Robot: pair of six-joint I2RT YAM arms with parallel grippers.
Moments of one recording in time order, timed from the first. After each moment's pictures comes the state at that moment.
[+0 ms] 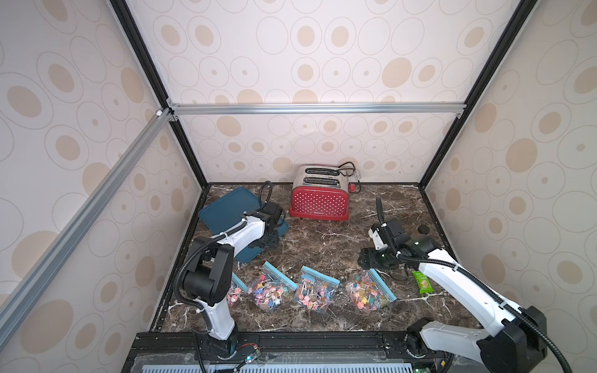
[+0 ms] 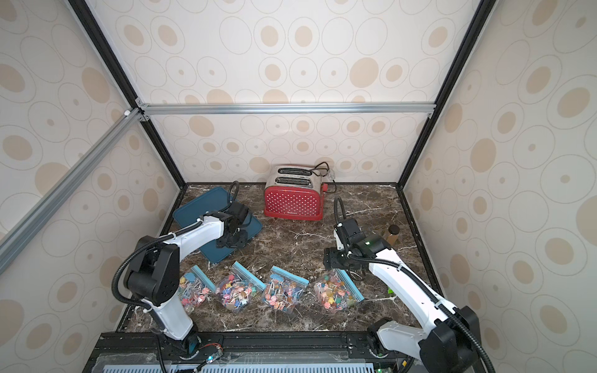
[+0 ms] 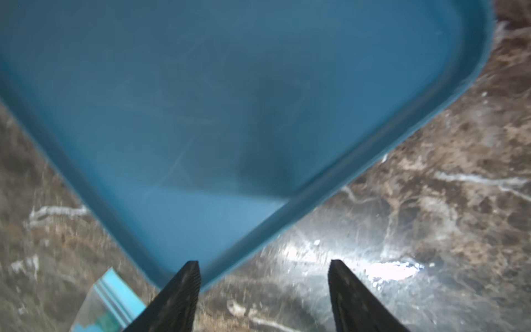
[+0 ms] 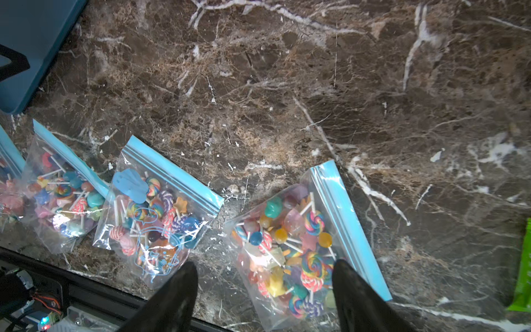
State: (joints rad) left arm -0.37 1.81 1.27 -0.81 -0.26 -0.34; right arm 0.47 1.19 0.97 -0.92 -0.08 0.46
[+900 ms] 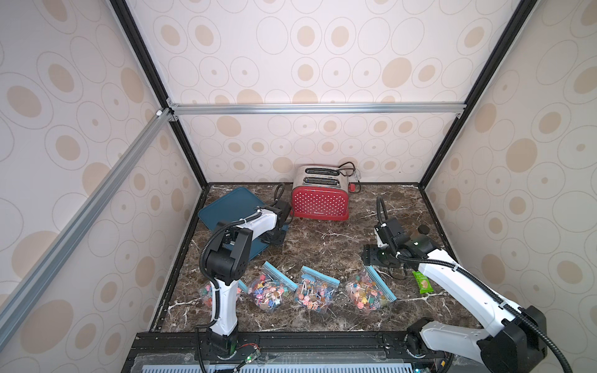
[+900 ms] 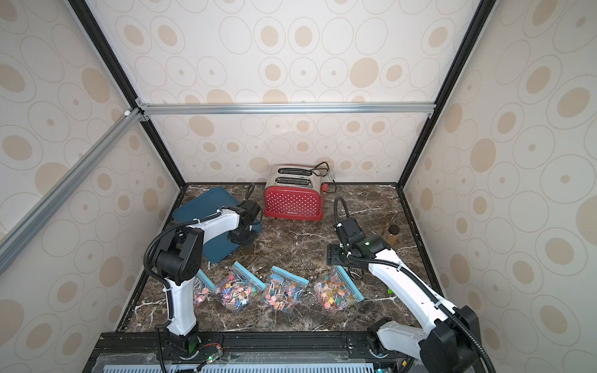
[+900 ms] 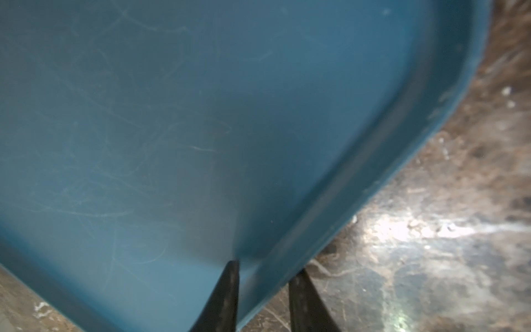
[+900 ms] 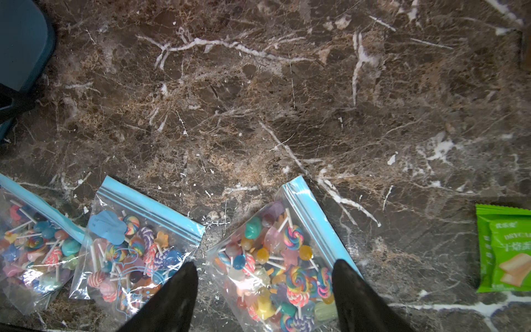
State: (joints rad) left arm -0.38 2.04 1.43 -0.84 -0.28 -0.12; right arm 0.47 1.18 0.97 -0.91 0.05 0.53
